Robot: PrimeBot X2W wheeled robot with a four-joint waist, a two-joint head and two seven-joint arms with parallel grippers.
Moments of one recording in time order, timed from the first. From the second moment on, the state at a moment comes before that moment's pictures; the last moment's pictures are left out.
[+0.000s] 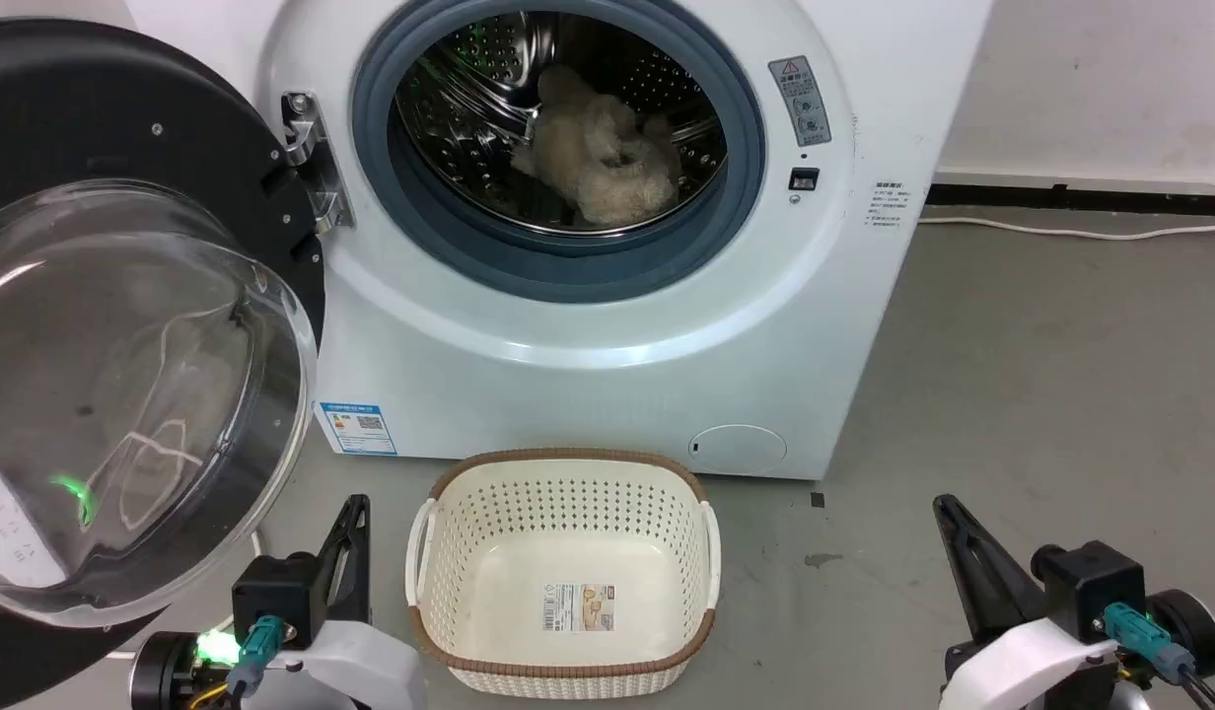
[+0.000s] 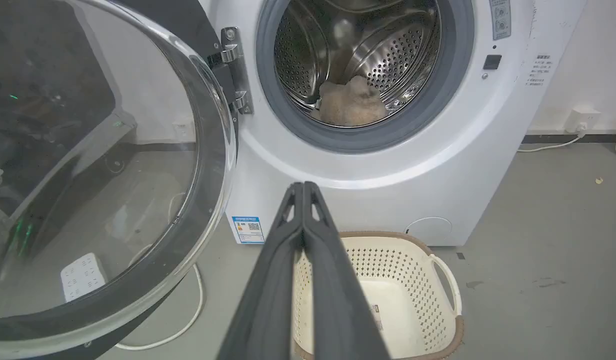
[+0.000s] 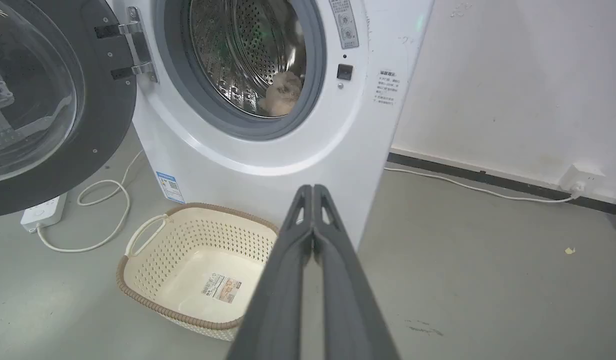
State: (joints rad) left arm 0.01 0.05 0.00 0.00 0.00 0.00 0.00; right arm 0.01 -0.05 0.00 0.01 0.01 0.13 0.00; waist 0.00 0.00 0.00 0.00
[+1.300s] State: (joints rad) left arm 0.01 0.05 0.00 0.00 0.00 0.00 0.00; right arm 0.01 -0.05 0.00 0.00 0.00 0.13 0.00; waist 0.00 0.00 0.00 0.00
